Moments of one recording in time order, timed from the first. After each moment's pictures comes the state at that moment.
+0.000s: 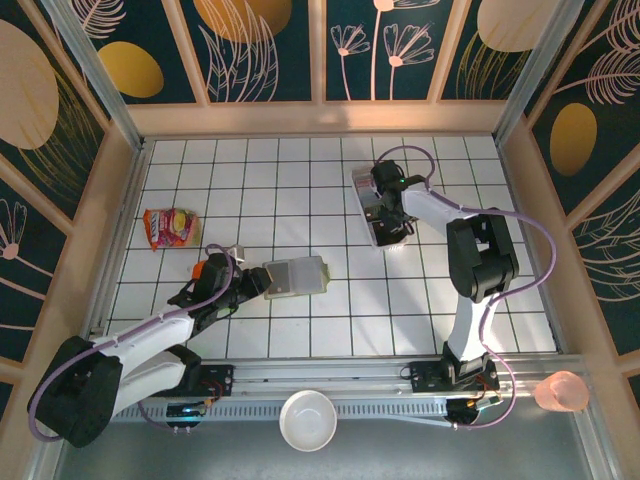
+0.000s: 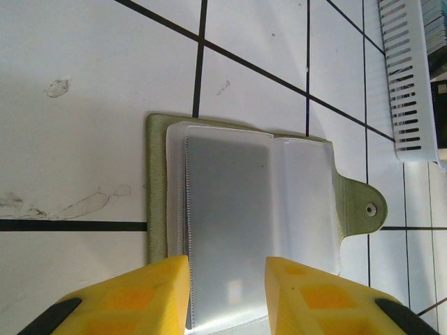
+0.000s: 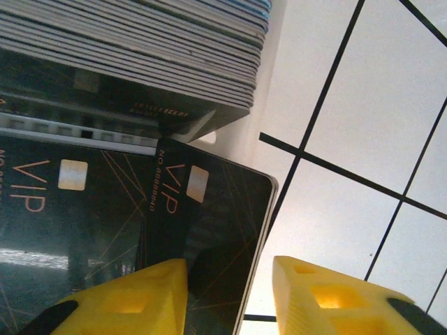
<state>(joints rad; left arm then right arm) -0.51 1.05 0.26 0.09 0.18 -0.89 0.40 1.89 1.34 -0.74 0.39 -0.17</state>
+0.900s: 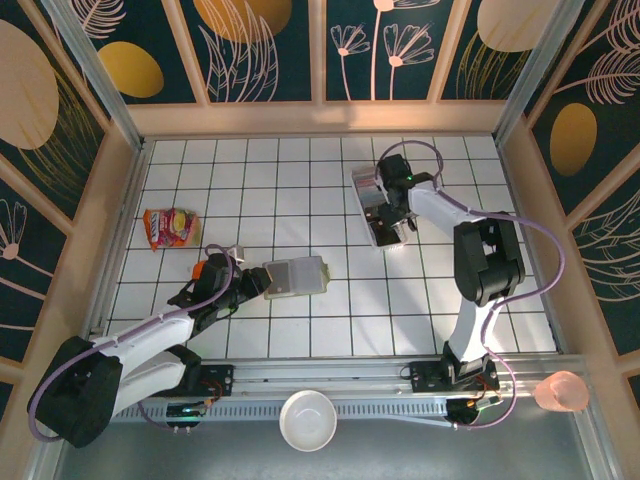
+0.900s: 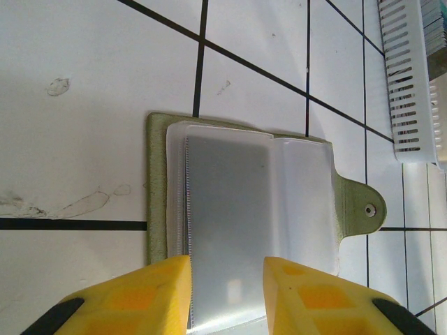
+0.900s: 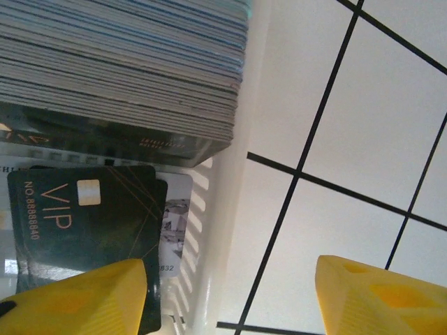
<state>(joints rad) -0.51 1.05 0.26 0.09 0.18 -0.90 0.36 1.85 1.34 -0.70 0.28 -0.16</state>
